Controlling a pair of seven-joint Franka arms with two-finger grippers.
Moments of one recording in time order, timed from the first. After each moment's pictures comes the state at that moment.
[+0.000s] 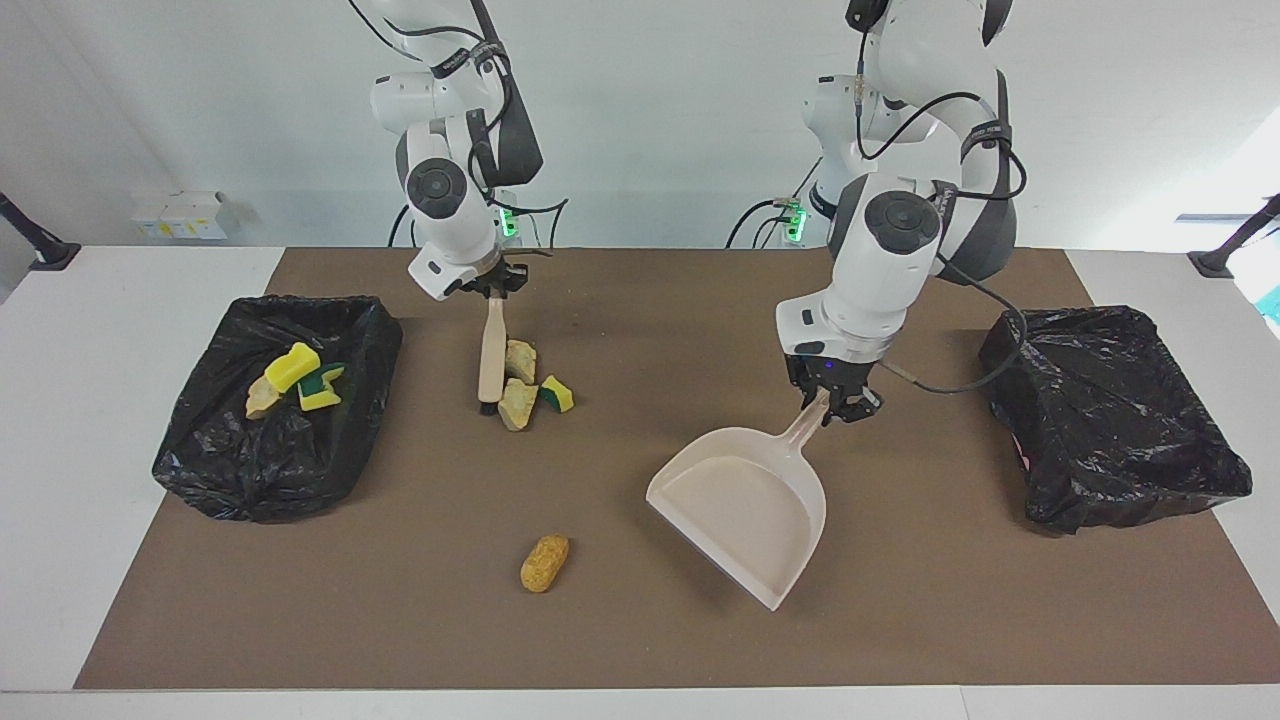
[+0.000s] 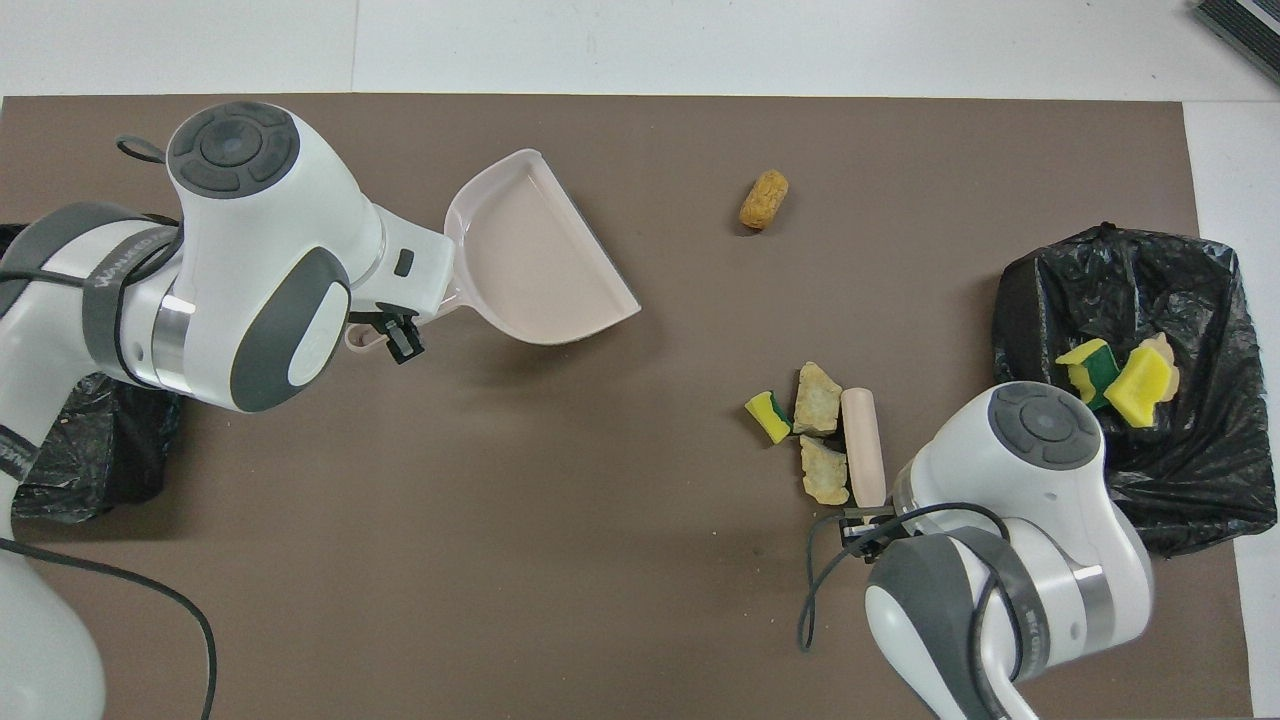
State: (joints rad) left arm -0.22 0.27 -0.13 -1.67 0.06 1.82 0.81; right arm 0.05 -0.15 0.23 -2.36 0.13 1.87 0.23
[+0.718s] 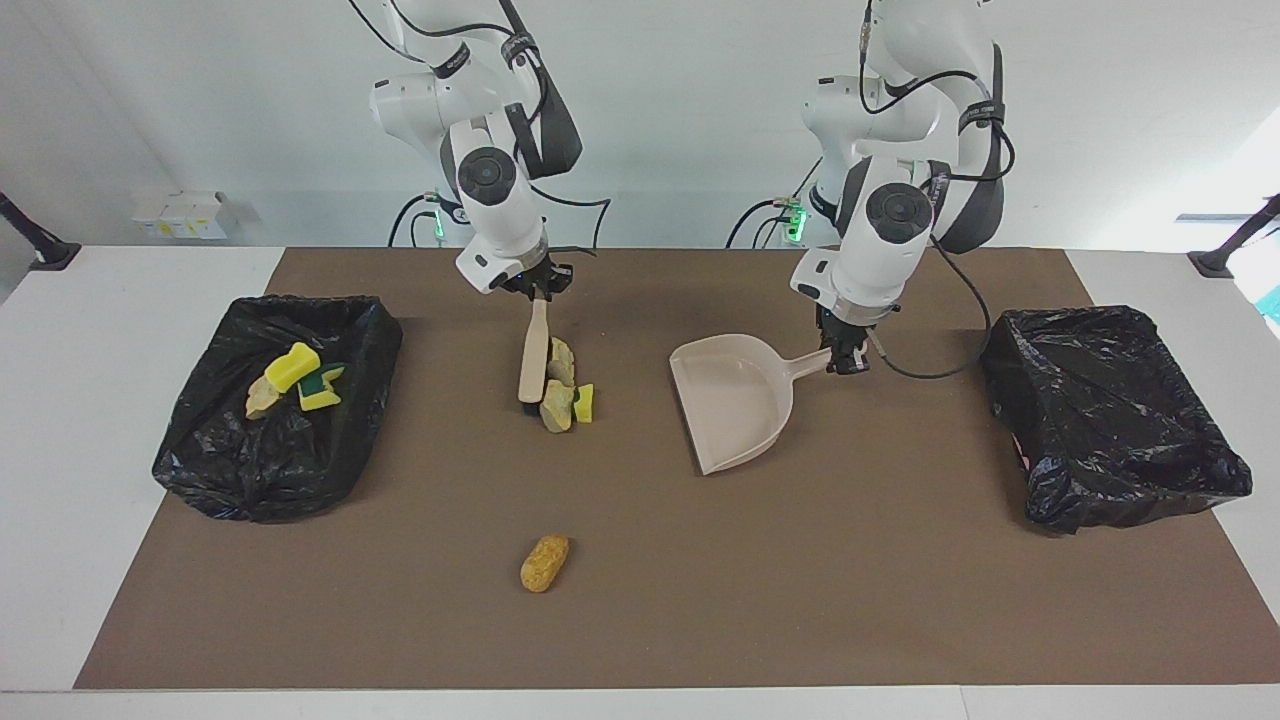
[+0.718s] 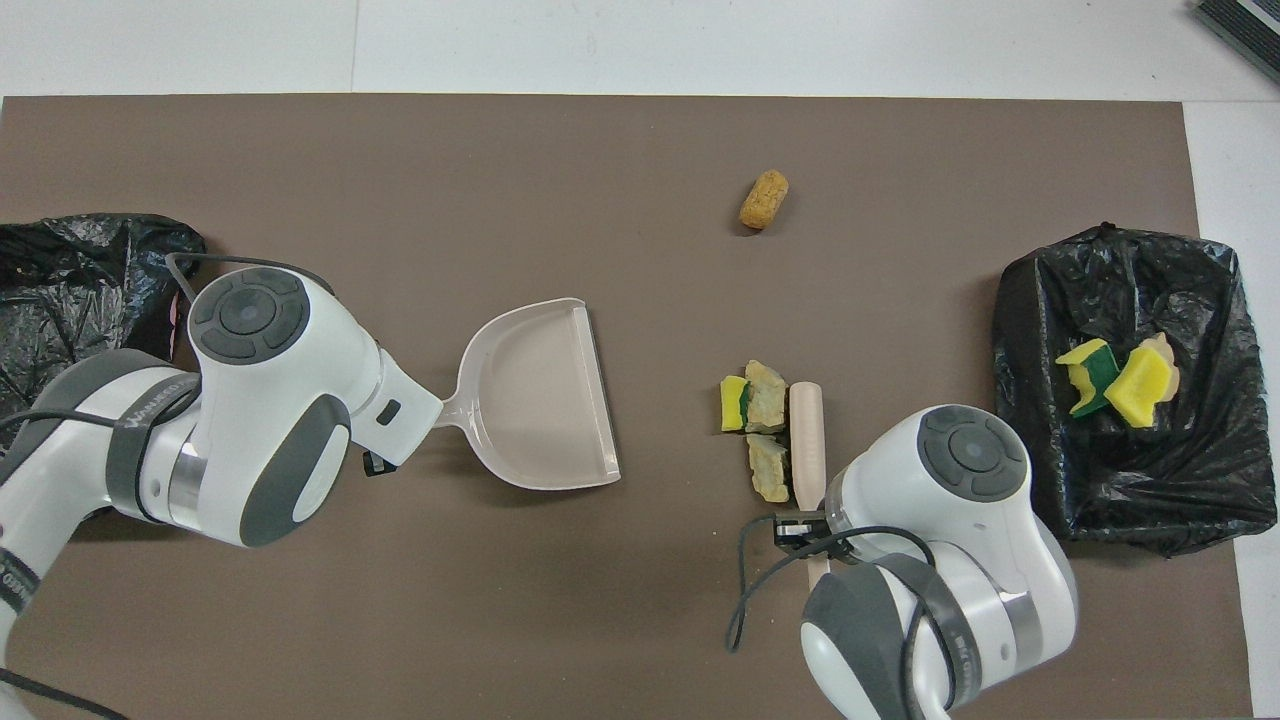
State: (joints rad) left arm -0.22 0.05 -0.15 -2.09 0.04 2.02 1.04; right arm 0.18 -0.13 0.23 -2.34 0.20 1.97 0.35
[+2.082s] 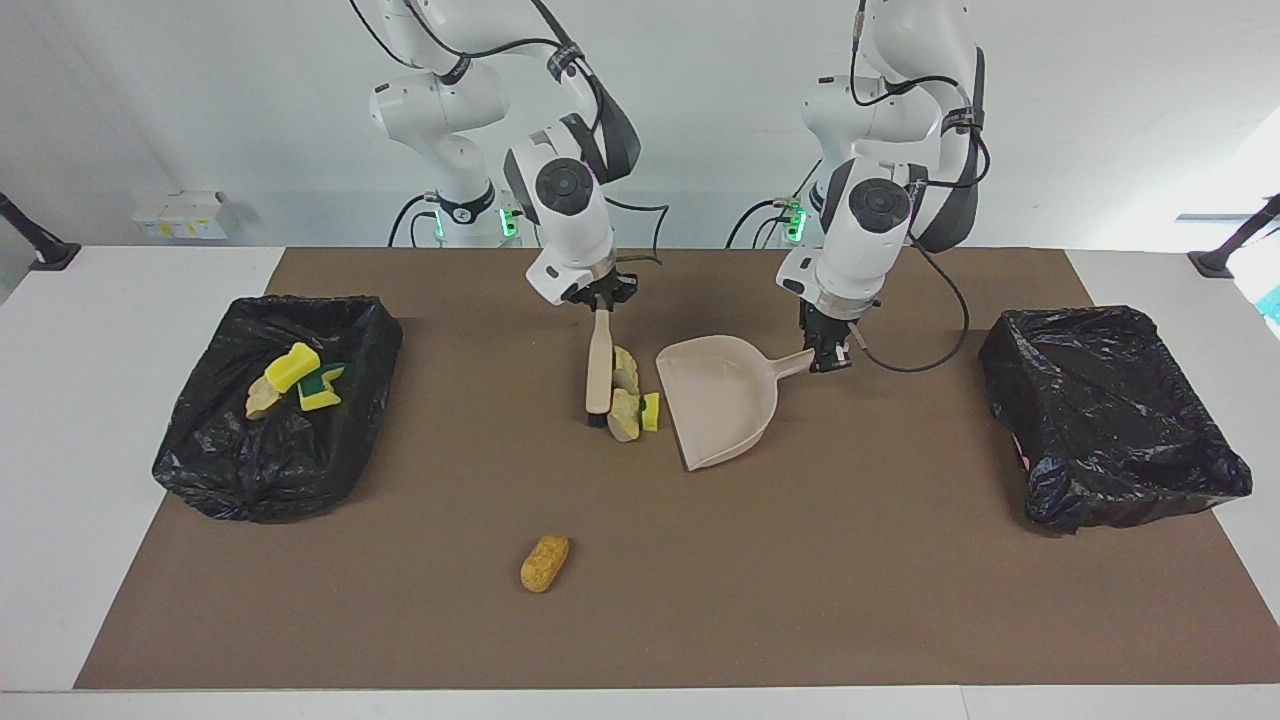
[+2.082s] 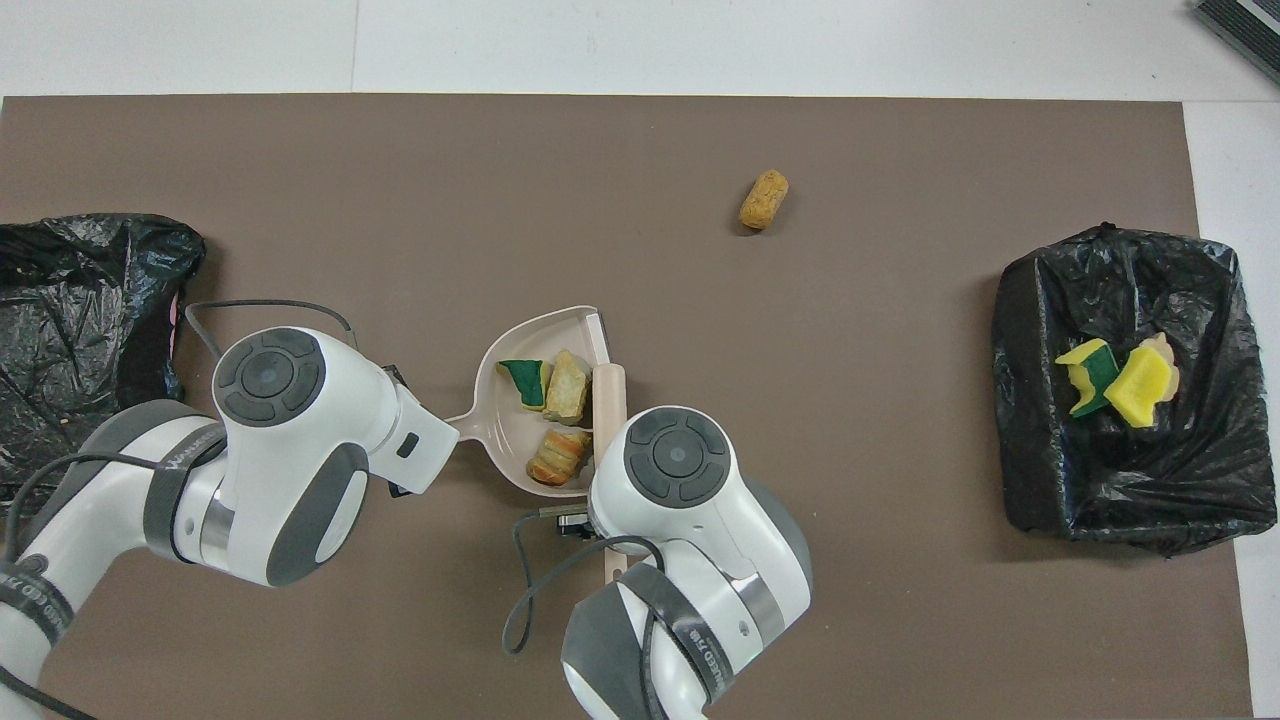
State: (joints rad) left arm -0.24 0.03 -0.15 -2.22 -0.01 2.17 0.99; right arm 0.49 0.20 0.24 -1.98 0.23 2.10 0.59
